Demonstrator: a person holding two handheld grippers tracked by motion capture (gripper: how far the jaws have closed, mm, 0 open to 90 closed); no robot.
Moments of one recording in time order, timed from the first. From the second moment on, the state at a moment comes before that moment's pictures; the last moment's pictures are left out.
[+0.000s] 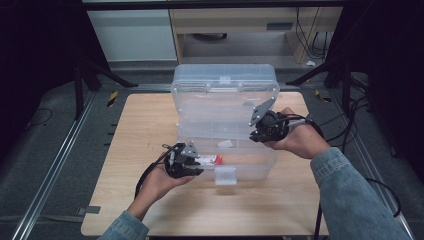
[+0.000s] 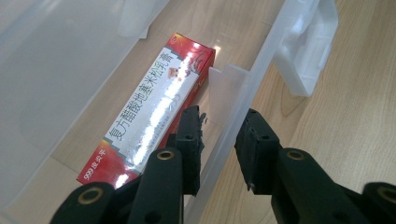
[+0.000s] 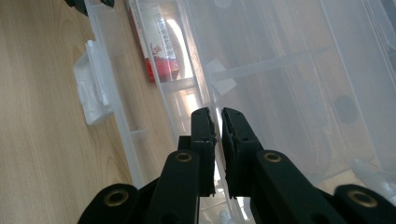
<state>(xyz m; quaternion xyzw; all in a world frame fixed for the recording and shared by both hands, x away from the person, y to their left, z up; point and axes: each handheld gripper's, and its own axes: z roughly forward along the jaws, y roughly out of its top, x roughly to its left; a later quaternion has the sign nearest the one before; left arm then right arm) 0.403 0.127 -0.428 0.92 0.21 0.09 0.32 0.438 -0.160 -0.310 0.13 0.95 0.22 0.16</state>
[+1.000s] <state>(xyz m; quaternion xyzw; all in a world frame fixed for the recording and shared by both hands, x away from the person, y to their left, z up) 0.382 0.211 -0.349 0.85 0.28 0.12 0.43 0.437 -0.162 -0.311 0.13 0.95 0.23 0.16</state>
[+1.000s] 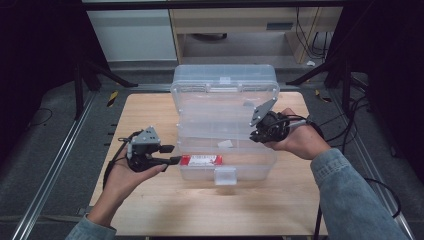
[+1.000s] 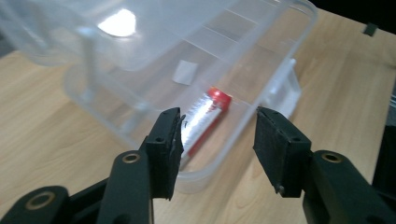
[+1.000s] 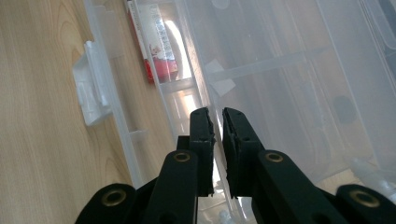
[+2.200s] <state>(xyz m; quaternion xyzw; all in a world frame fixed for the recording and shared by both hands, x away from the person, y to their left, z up) 0.472 0.212 -0.312 0.80 0.35 0.14 0.47 0.427 -0.163 -0.319 0.13 0.95 0.23 0.16</state>
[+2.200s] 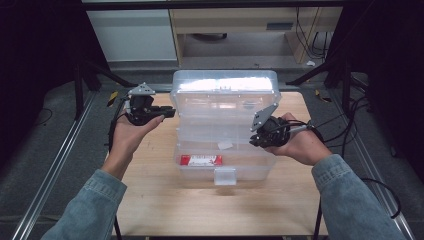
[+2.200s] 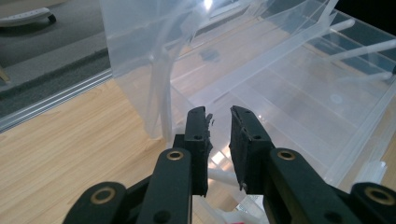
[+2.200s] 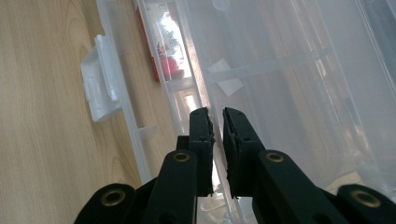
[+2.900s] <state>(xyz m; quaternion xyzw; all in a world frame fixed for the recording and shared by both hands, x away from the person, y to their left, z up) 0.456 0.196 -0.318 0.80 0.33 0.14 0.48 0.415 -0.164 -0.332 0.13 0.95 0.23 0.16</state>
